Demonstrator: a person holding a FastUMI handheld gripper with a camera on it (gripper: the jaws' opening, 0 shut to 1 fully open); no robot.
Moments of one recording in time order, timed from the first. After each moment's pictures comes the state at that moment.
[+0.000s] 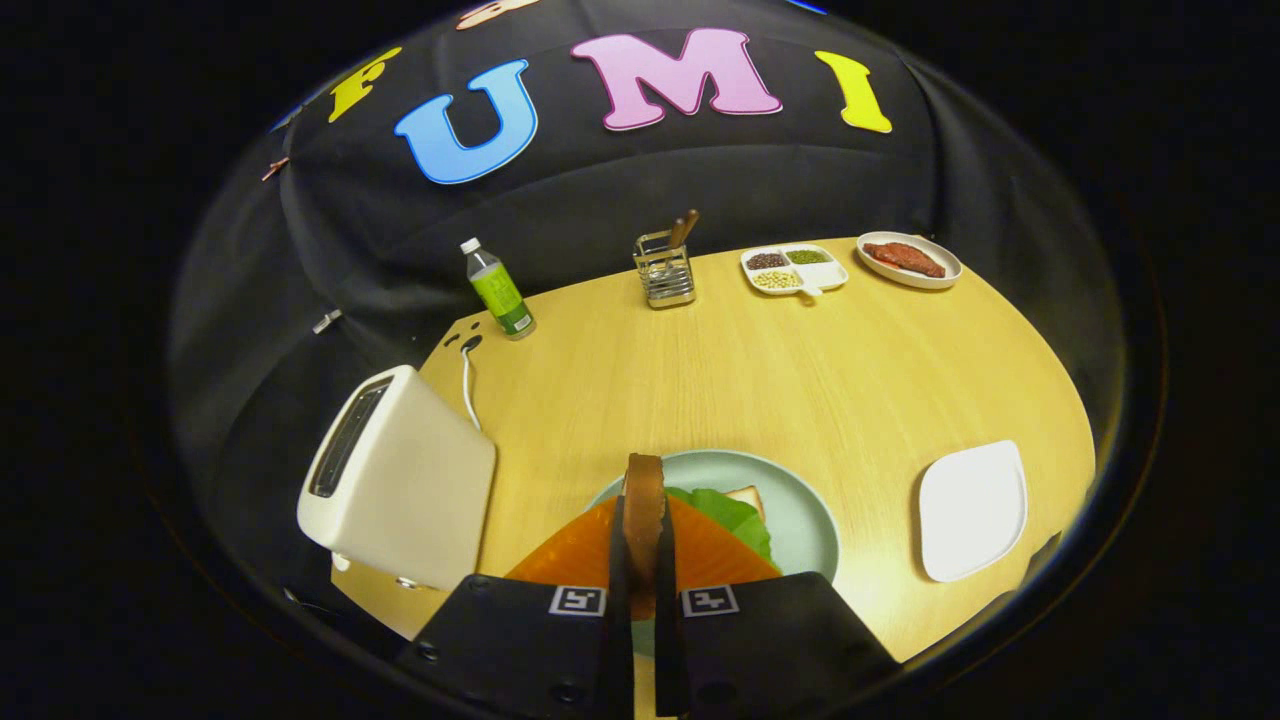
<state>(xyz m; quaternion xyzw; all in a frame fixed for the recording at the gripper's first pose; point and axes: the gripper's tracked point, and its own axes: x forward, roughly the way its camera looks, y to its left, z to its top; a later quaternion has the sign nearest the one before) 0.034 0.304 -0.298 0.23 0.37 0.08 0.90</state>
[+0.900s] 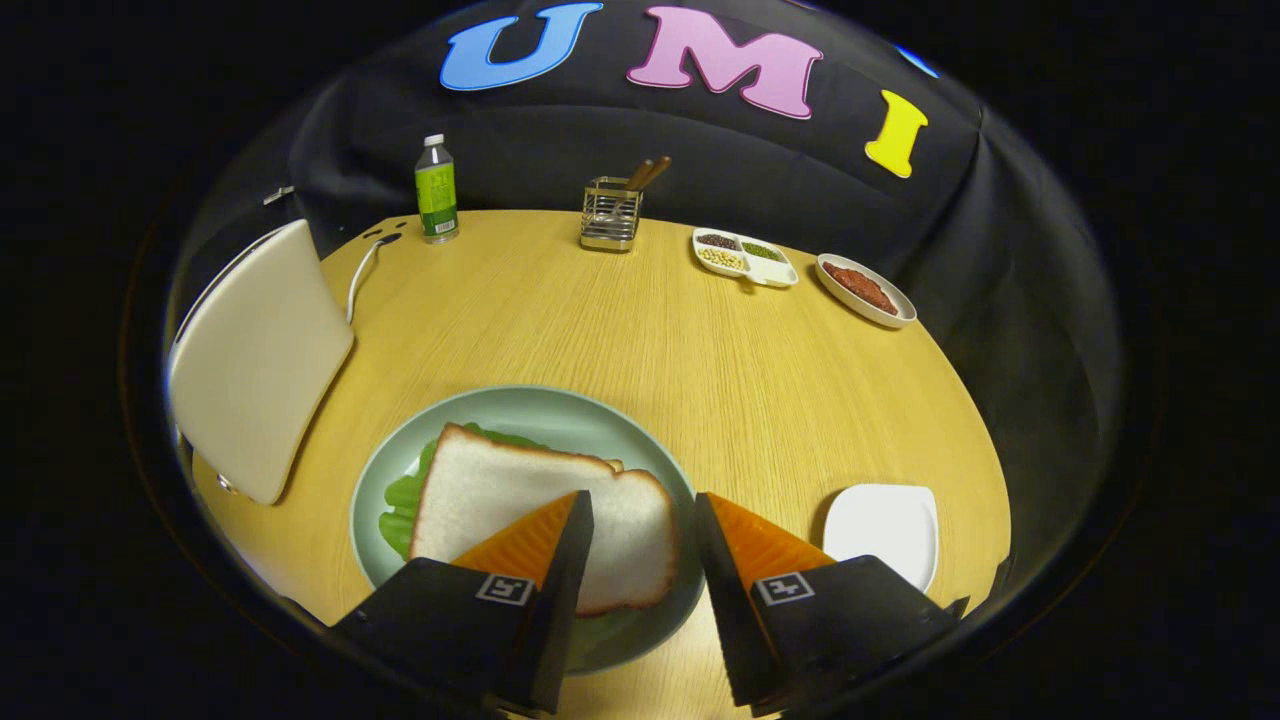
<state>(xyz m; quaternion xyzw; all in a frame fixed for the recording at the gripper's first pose) 0.032 0.258 -0.377 0.03 0.40 0.03 0.91</state>
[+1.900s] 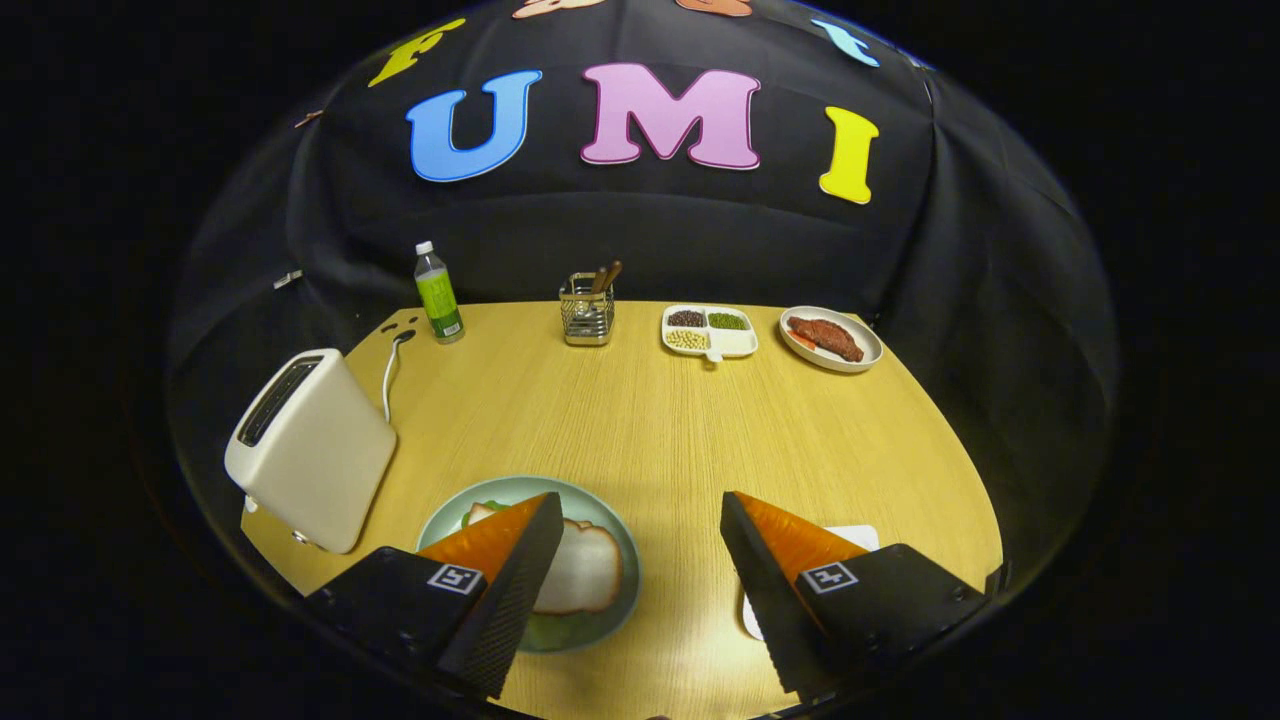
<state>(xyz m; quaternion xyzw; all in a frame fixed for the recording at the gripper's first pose) 0.036 0.199 -0.277 0.11 0.32 0.04 0.94</state>
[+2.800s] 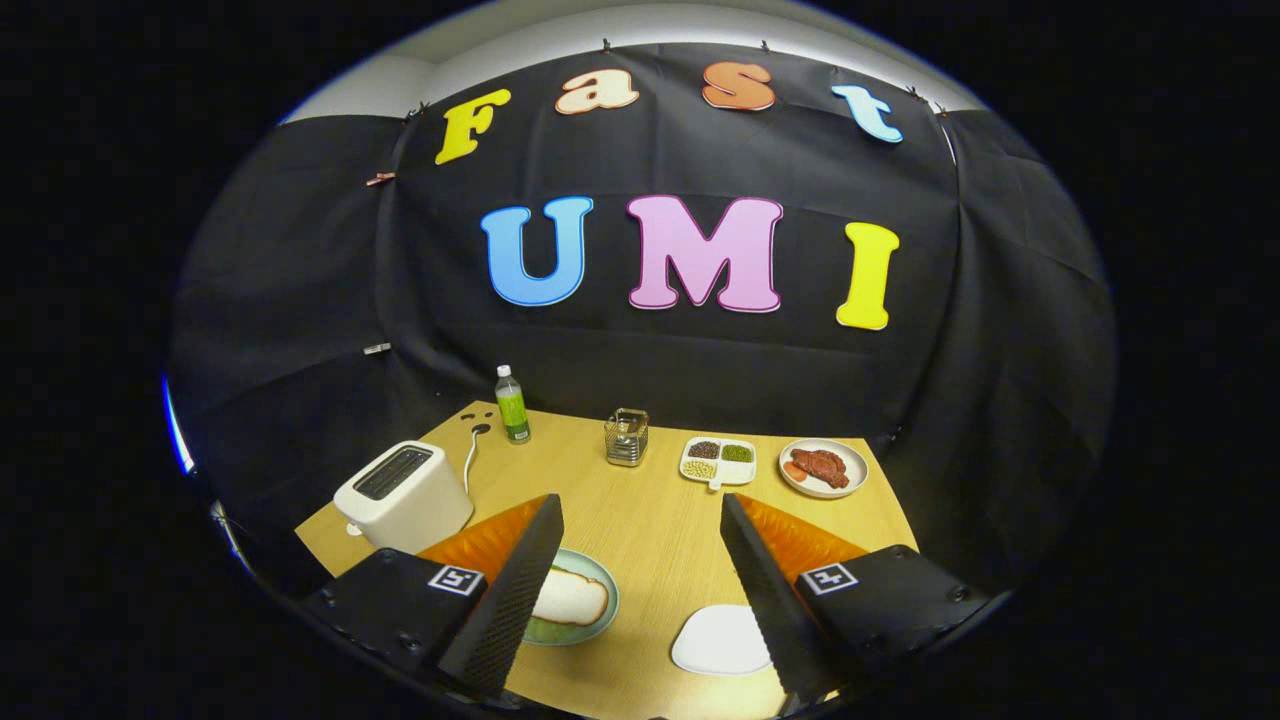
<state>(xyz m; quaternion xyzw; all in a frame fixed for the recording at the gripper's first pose) -0.007 0.104 -0.102 0.12 0.16 0.13 0.97</state>
